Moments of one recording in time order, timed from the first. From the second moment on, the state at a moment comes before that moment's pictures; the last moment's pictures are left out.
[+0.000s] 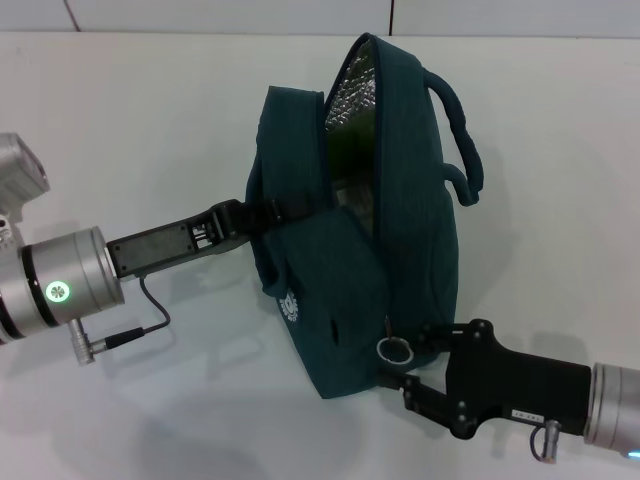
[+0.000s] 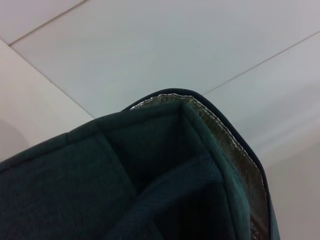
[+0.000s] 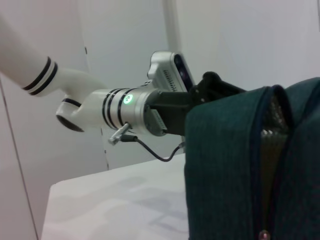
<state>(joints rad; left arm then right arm) -0.46 -2.08 0.68 0.37 1.75 1.60 -1.90 0.35 2.02 -2.01 -0.44 -0.71 -1.25 0.75</state>
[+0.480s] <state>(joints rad) -0.46 -2.08 0.68 0.37 1.75 1.60 -1.90 0.35 2.02 -2.01 -0.43 -0.71 -1.25 0.75</state>
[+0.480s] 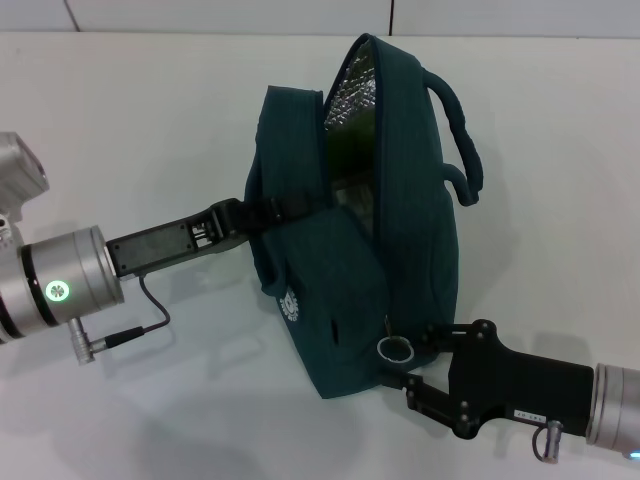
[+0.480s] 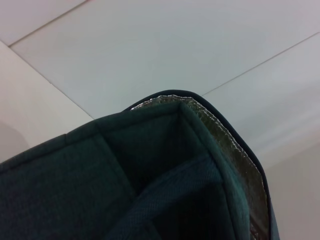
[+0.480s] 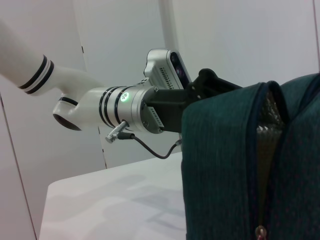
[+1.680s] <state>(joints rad) -0.46 -2.08 0.68 0.37 1.74 1.60 -1.90 0.30 2.01 -1.89 -0.39 -0.68 -1.40 0.69</state>
